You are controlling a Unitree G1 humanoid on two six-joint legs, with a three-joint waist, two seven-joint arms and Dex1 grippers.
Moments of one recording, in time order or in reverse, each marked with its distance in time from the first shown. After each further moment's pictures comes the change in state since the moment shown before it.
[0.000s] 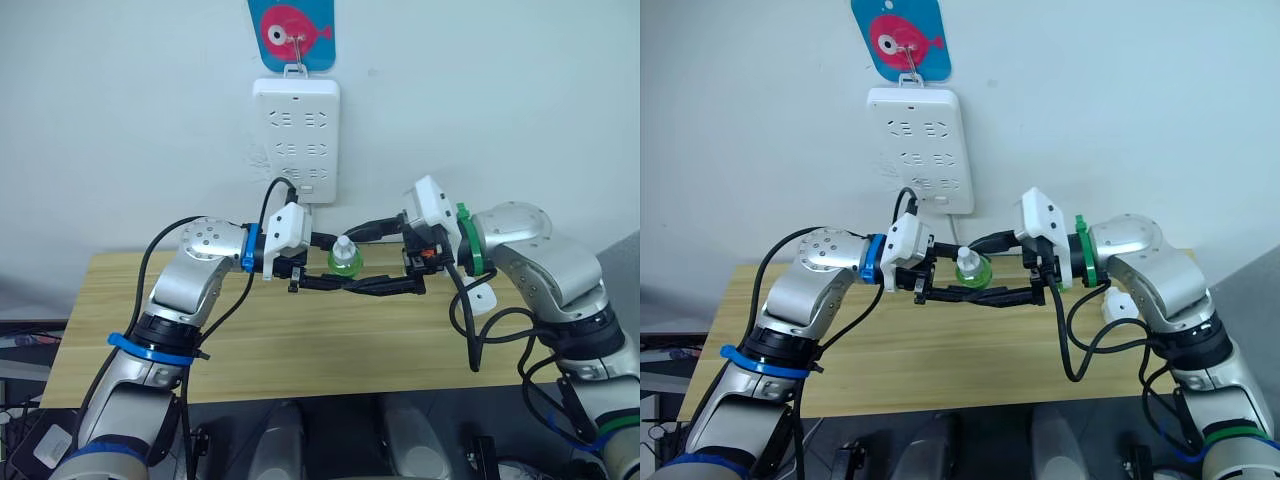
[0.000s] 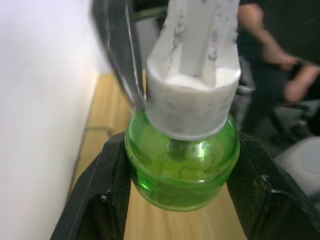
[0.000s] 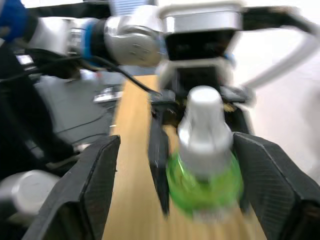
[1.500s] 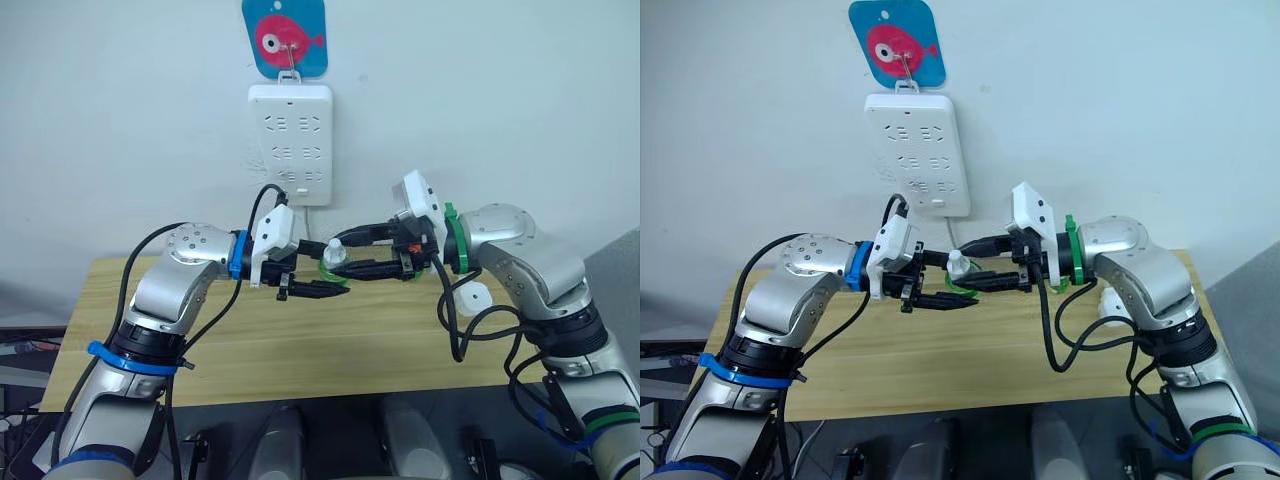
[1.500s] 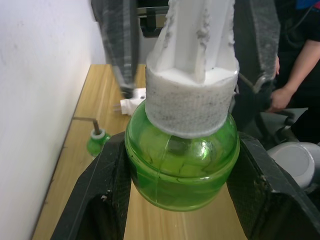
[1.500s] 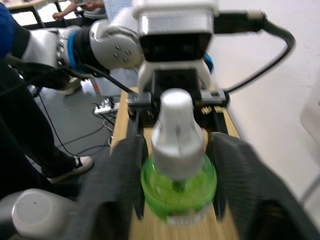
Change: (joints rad) left arm 0.037 0.044 0.017 -0.087 -0.060 0.075 -0.033; right arm -0.062 0.072 0.047 0.071 0.000 0.010 0.009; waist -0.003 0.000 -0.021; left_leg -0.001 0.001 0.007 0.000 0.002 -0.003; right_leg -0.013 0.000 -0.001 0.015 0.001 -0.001
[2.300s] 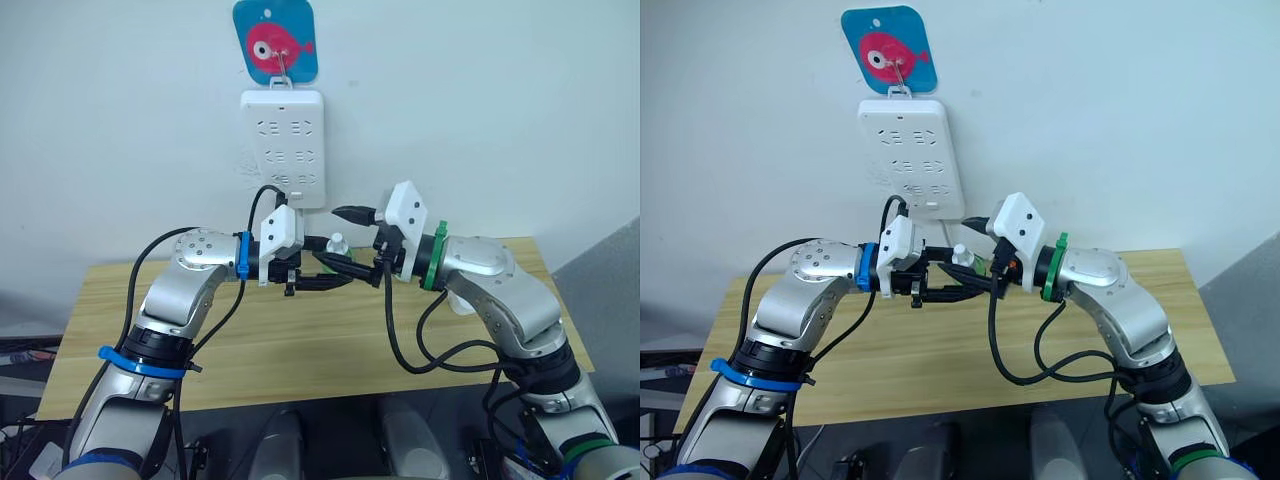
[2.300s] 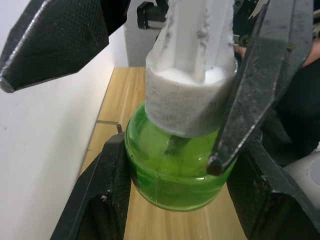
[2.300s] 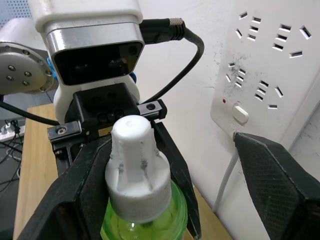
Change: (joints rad) left arm 0.021 -0.042 0.003 0.030 0.050 -0.054 0.085; right arm 0.135 0.120 0.012 -0.160 -0.157 0.001 -0.370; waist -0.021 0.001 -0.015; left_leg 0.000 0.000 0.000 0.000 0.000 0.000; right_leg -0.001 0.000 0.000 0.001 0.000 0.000
